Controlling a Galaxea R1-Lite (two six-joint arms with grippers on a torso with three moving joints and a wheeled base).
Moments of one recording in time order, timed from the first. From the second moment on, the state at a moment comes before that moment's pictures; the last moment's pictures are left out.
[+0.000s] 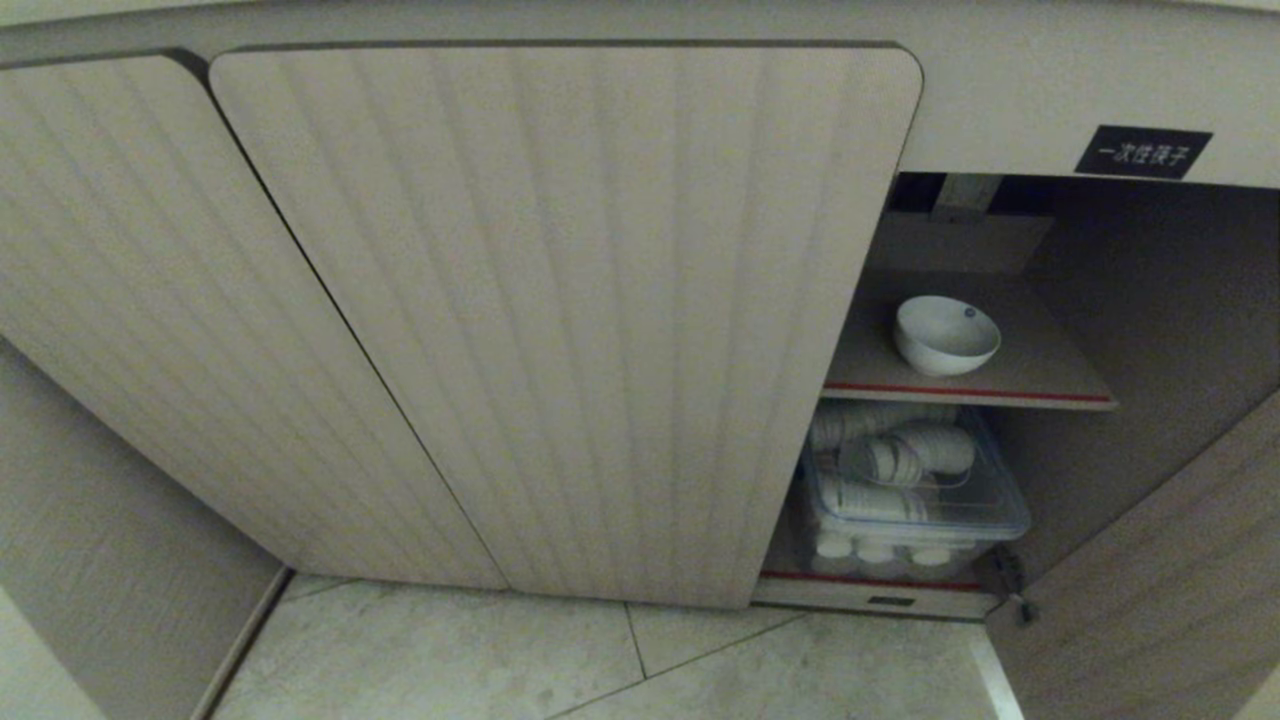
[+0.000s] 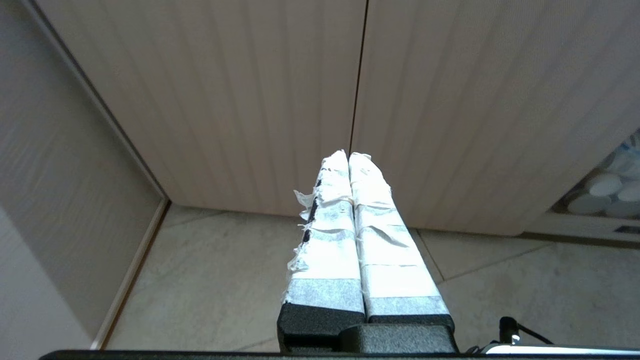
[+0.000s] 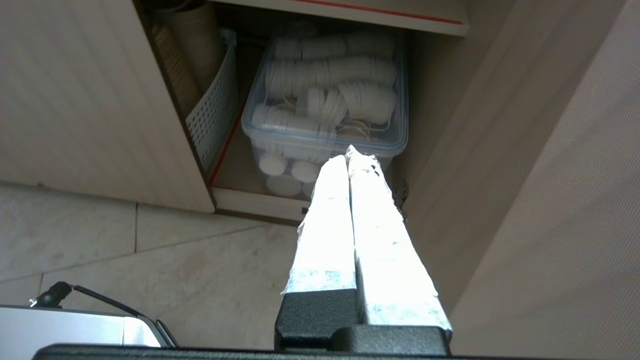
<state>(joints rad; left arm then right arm) 0.00 0.00 0.00 -0.01 0.00 -0.03 0.00 0.00 0.00 0.00 0.00 -0.09</state>
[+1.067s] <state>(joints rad) 0.00 0.00 0.00 0.00 0.00 -0.03 0.00 0.00 0.00 0.00 0.00 -0.09</state>
